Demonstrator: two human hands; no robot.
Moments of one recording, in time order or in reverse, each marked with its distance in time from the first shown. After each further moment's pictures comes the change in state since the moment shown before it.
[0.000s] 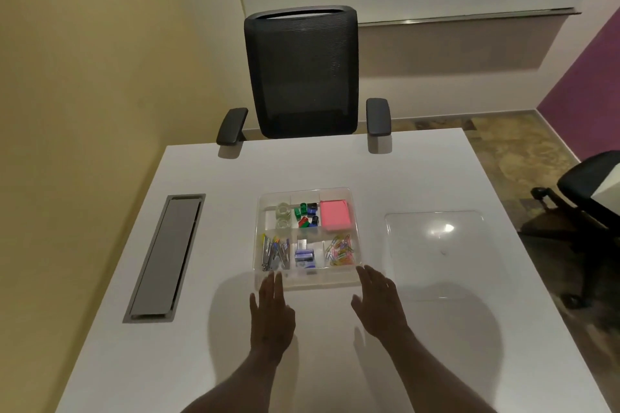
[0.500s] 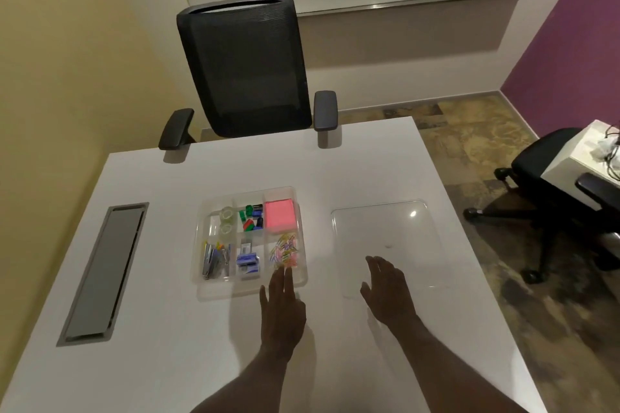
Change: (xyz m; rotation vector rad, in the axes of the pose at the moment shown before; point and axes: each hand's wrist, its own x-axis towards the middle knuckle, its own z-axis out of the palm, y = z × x) left_hand 0.000 0.159 0.058 -0.036 0.025 0.111; right_hand 0.001 0.166 -0.040 0.010 -0.073 0.118
